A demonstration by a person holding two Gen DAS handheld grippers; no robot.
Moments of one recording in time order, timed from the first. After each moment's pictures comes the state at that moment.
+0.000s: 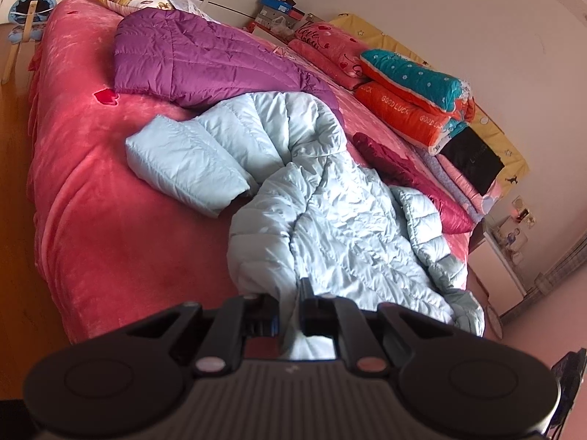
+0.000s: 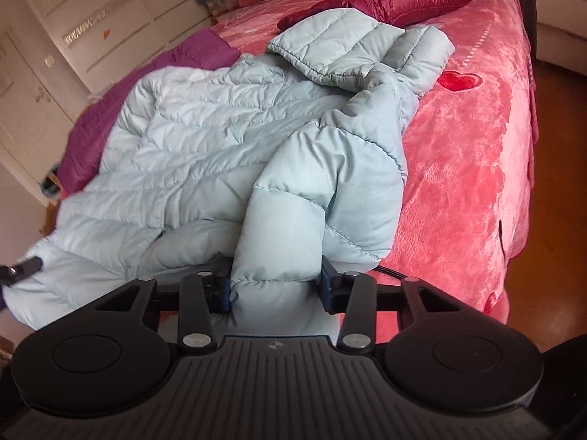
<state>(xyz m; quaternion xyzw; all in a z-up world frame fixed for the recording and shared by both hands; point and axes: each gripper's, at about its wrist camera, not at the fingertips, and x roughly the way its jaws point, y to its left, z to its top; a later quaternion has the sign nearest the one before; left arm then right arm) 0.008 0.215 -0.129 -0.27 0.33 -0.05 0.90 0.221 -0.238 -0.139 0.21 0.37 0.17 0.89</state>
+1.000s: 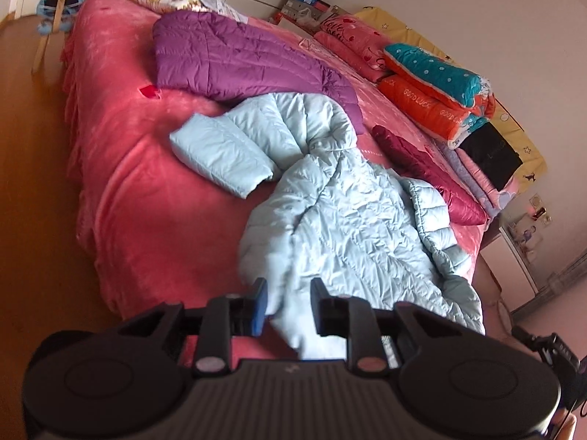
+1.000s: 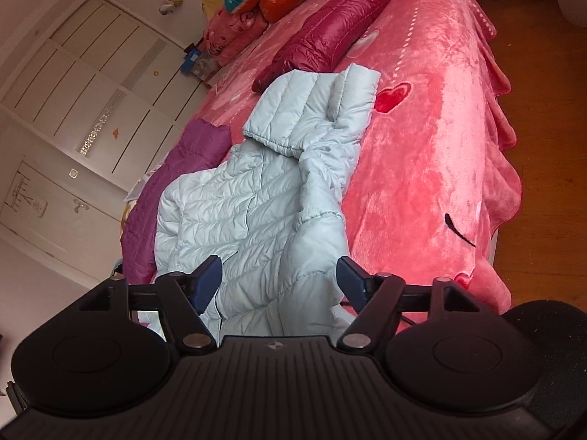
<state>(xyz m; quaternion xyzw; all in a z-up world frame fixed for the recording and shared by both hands) -0.052 0.216 -0.087 -0.26 0.36 -0.01 0.89 0.190 -0.337 -0.105 0.35 0.32 0.16 0.87</state>
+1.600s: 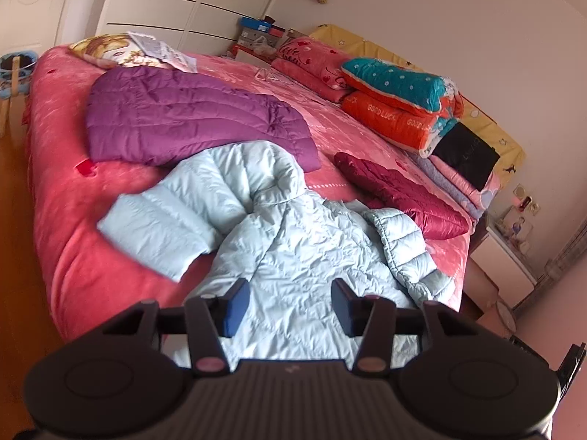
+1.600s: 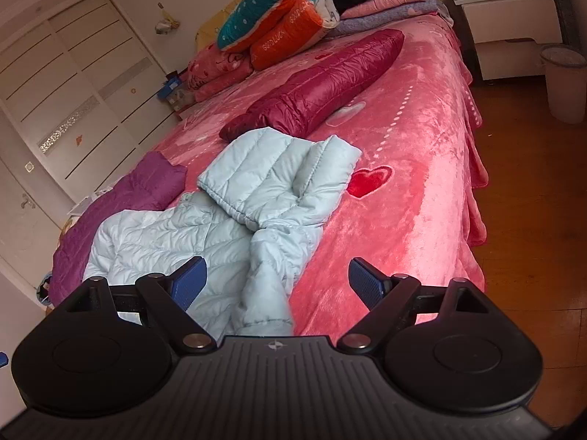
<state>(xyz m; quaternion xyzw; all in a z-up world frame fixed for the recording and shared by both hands) 0.024 0.172 -0.052 -0.20 0.32 -0.04 0.93 0.256 -0.337 -0.119 0.26 0.26 0.07 0.93</state>
